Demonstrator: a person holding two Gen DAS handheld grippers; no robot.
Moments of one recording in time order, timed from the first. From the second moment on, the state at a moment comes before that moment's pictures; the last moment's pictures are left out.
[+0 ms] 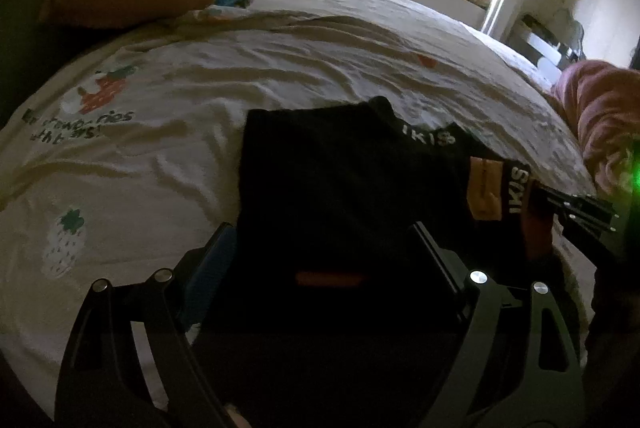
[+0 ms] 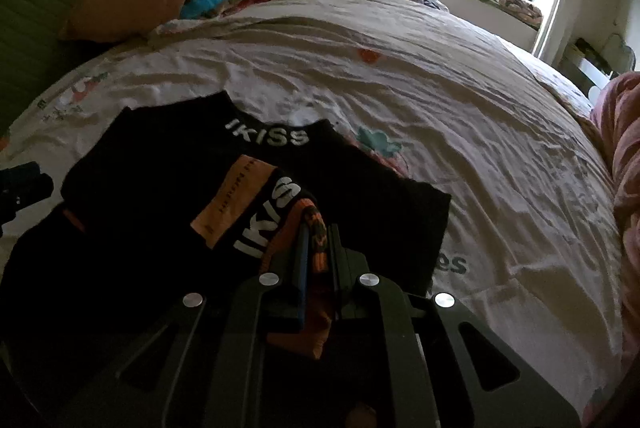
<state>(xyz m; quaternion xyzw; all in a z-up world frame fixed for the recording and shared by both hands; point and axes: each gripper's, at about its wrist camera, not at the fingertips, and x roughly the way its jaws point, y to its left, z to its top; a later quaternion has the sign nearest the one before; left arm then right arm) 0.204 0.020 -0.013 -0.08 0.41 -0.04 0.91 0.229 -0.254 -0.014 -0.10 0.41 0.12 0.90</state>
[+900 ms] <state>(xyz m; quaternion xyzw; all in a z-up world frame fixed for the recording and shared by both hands) 0.222 0.010 -0.059 -0.05 0.48 -0.05 0.87 0.207 -0.223 -0.052 -0.10 0.48 0.15 0.86</state>
